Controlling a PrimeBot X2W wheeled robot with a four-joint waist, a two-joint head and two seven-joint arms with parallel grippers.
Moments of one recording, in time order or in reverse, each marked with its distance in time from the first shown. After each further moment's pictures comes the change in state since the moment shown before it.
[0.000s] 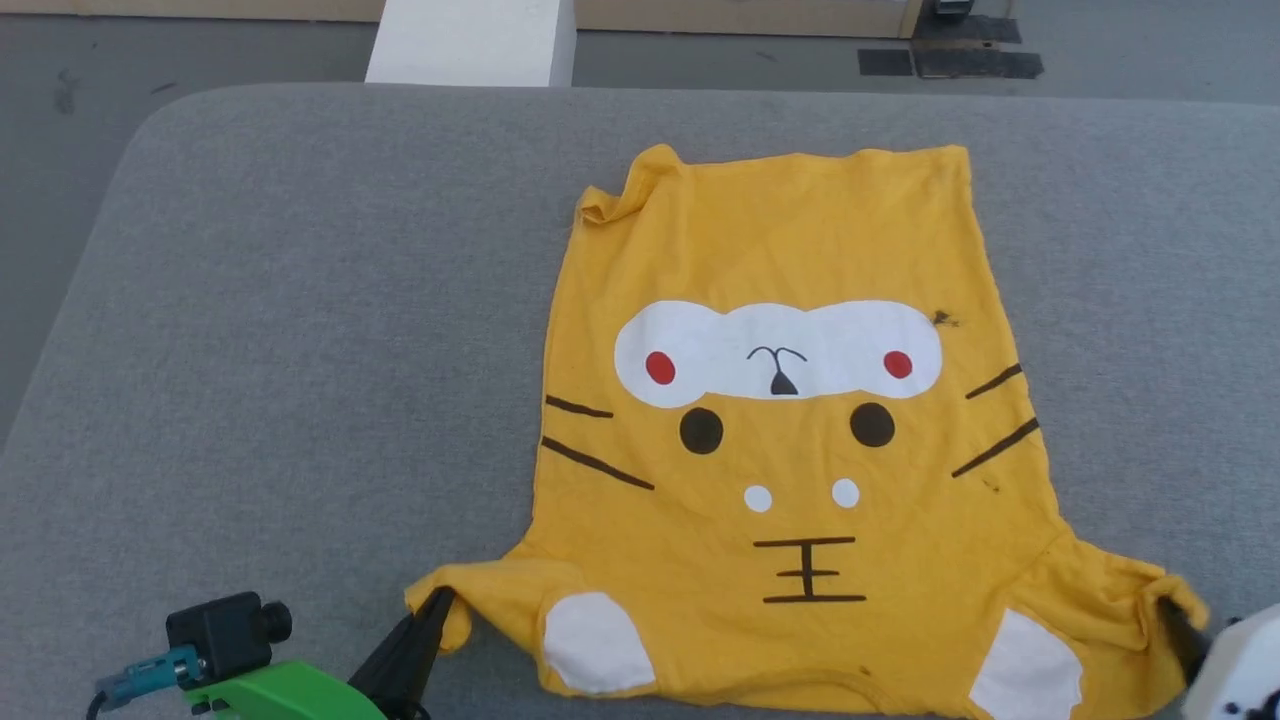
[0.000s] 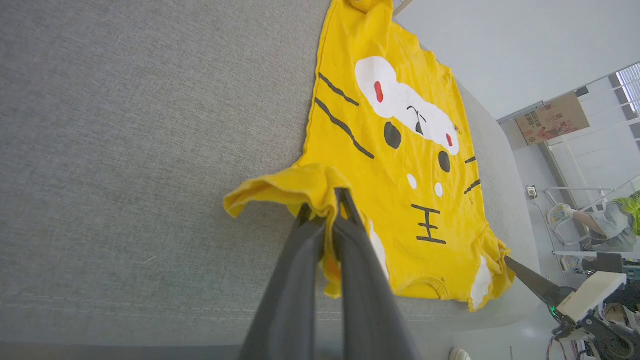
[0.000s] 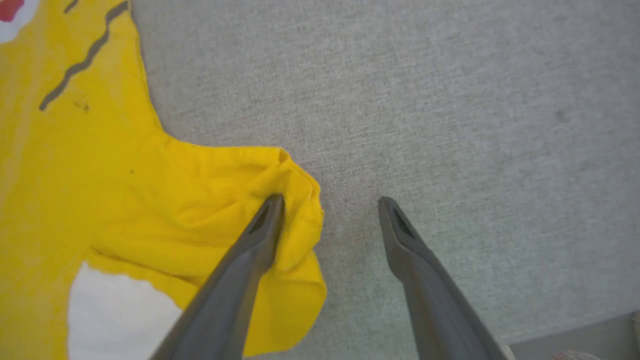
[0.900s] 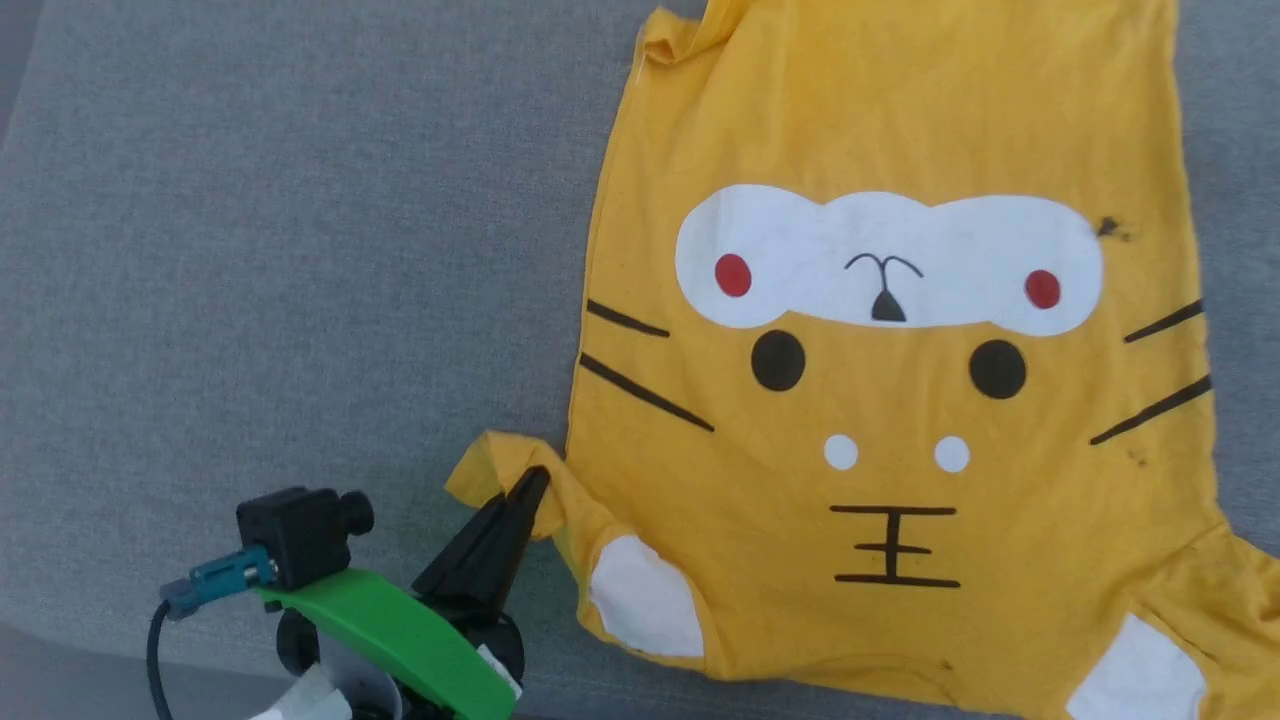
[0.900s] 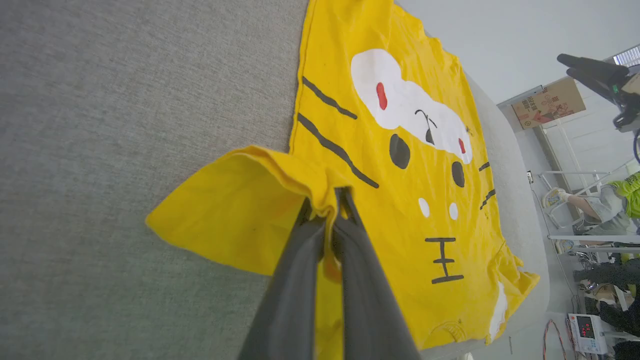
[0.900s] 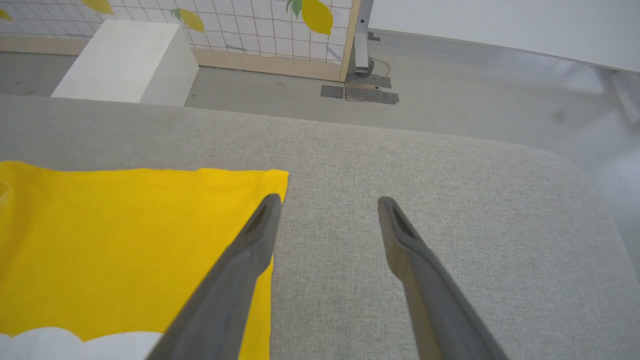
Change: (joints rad) left arm -0.196 -0.046 -0.113 -0.052 0.088 -0.056 -0.023; right arm -0.879 -0.204 0.150 -0.011 -0.141 -0.001 0.289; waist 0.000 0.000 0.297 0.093
